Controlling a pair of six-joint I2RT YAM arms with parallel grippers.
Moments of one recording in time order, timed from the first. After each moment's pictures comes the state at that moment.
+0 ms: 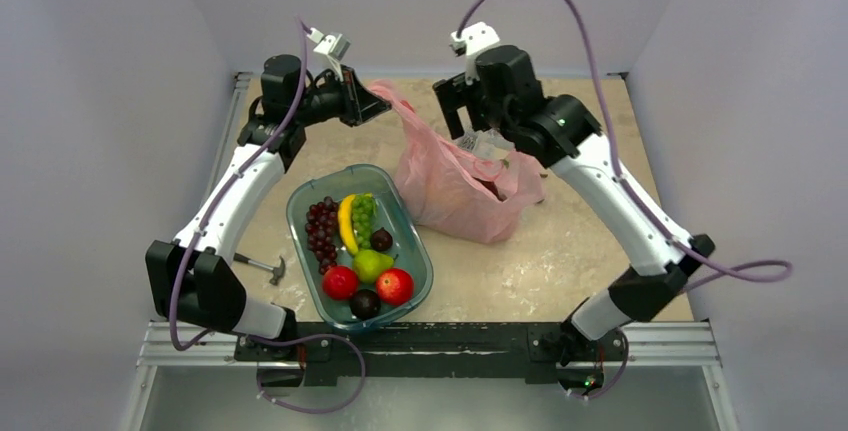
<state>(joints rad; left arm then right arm) -0.23 1.44 1.32 -0.10 0.71 -0.35 0.72 1.50 1.89 -0.85 0.41 0.01</state>
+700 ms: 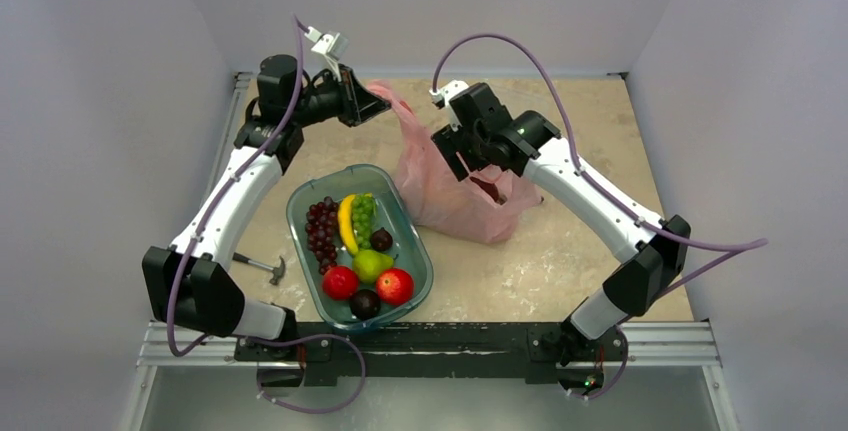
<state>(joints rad) -0.23 1.42 1.32 -0.10 0.72 -0.35 0.71 1.58 1.65 -0.94 0.30 -0.02</state>
